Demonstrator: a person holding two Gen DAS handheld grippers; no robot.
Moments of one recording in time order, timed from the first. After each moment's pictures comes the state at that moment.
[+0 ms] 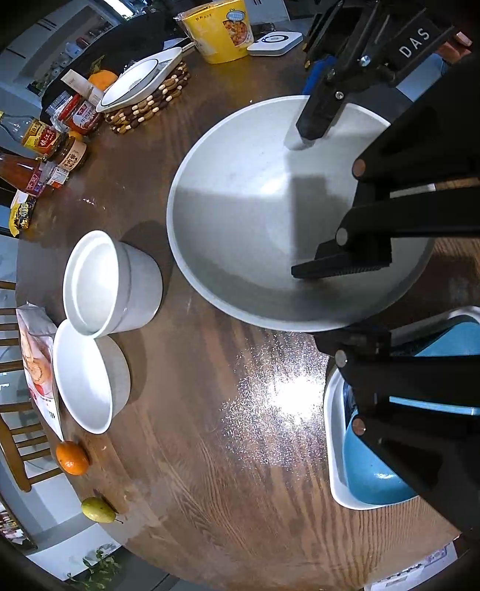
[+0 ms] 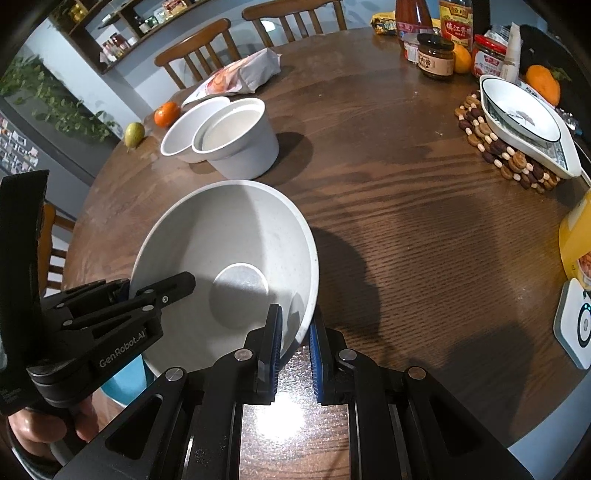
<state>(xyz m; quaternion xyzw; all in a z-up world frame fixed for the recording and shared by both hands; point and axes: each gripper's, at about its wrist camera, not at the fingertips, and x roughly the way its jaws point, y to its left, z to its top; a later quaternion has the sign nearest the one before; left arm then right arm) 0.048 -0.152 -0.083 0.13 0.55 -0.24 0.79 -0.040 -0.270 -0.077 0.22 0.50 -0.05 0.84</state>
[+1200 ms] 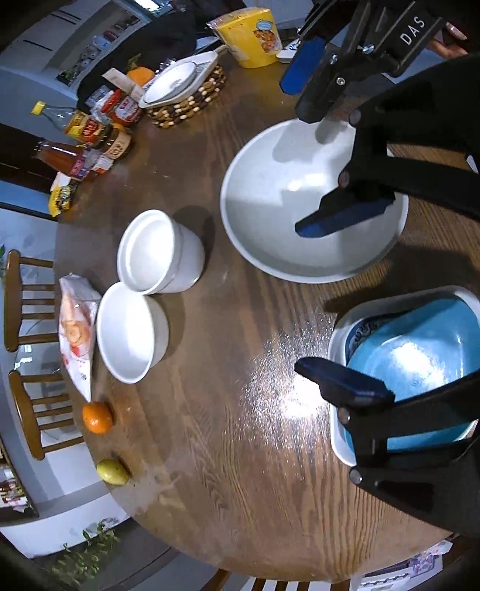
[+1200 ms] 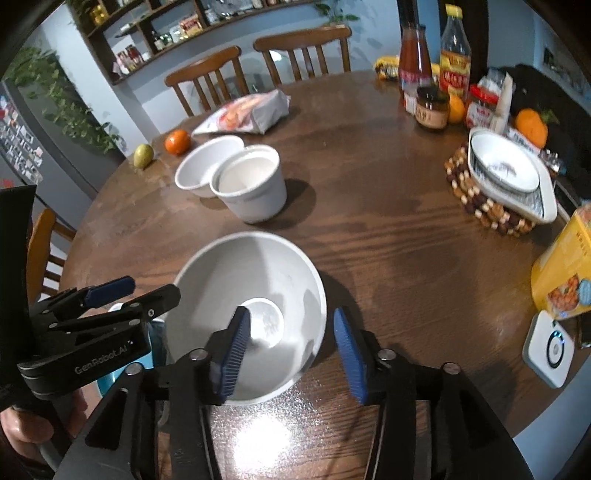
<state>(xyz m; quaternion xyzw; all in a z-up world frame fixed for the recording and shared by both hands) 0.045 -0.122 -0.039 0.10 0.51 -0.22 0.83 -0.049 -0.263 -0.037 0.18 0.45 -0.07 0.87</state>
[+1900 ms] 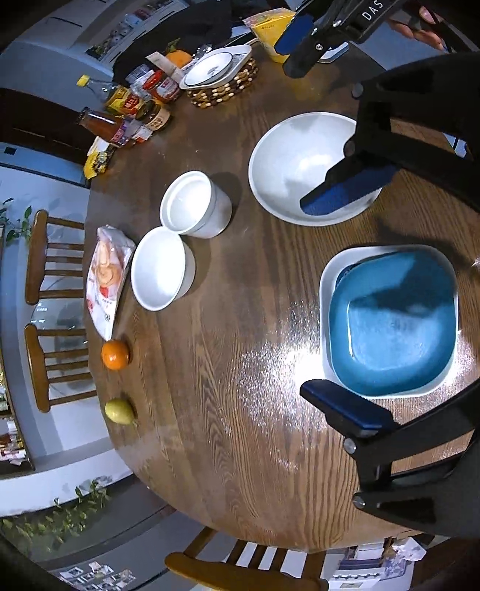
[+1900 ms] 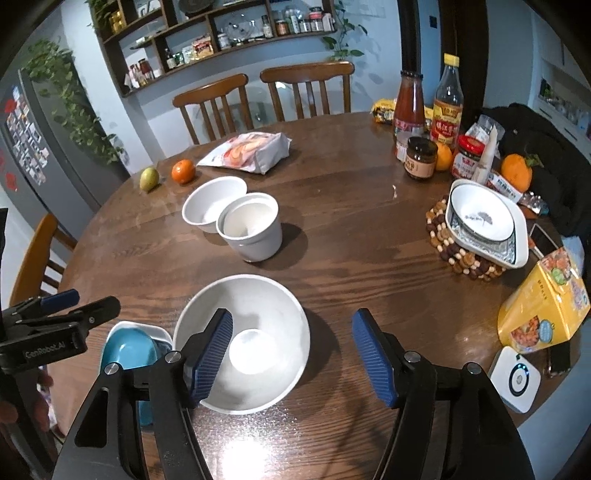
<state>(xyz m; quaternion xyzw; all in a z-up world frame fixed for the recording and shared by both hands) 0.036 -0.072 0.005 0.07 0.48 -0.16 0.86 -0.059 -0.265 0.003 0.14 0.40 -0.09 0.90</state>
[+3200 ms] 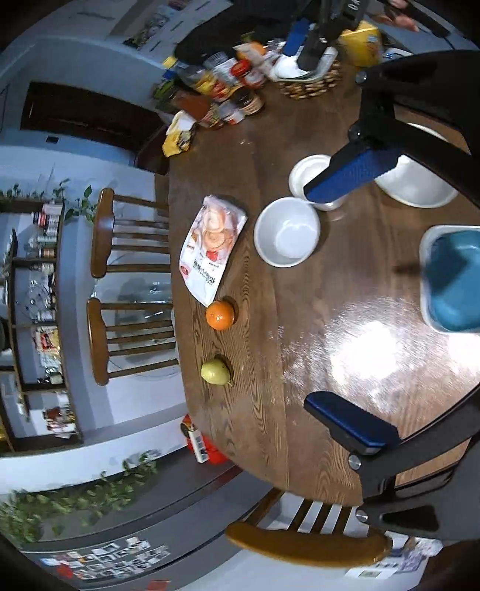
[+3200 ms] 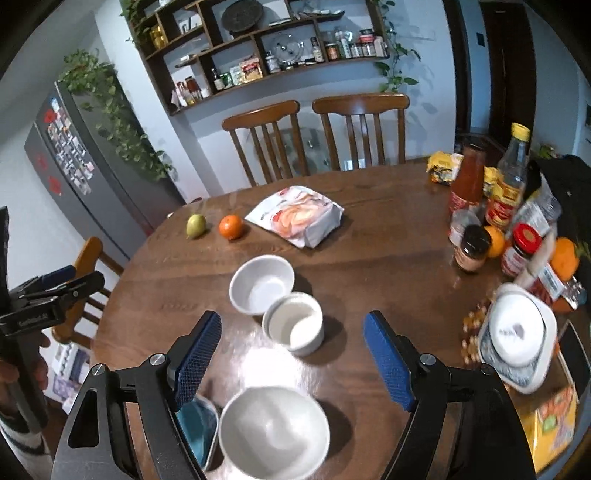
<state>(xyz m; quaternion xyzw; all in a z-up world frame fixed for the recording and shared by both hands) 0.123 -0.052 0.106 0.06 0.40 -0.12 0.91 0.035 -0.300 0.085 0.14 0.37 0.02 0.92</state>
